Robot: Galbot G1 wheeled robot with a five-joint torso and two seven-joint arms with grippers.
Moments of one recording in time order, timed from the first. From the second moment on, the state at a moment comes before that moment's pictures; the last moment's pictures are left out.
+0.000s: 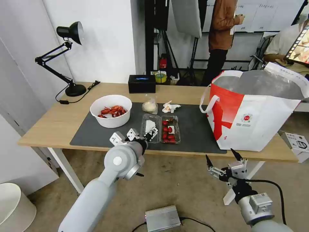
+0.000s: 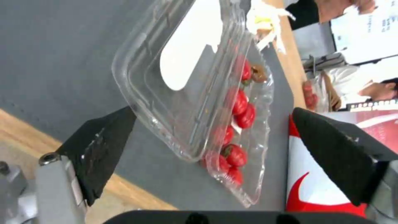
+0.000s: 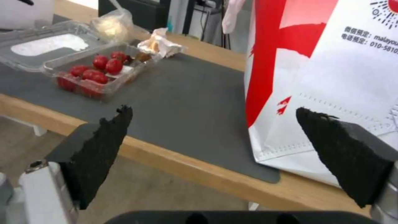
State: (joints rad) left arm 0.88 -1.28 -0.05 -2.02 -1.59 0.15 -0.98; right arm -1.78 1.02 0.54 2.28 0.19 -0.07 0.21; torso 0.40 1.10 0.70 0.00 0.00
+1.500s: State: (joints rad) left arm 0.85 -1.28 0.04 -2.07 -1.59 0.10 -0.83; right arm -1.77 1.05 0.53 2.27 0.18 -0.06 0.20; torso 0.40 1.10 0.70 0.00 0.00
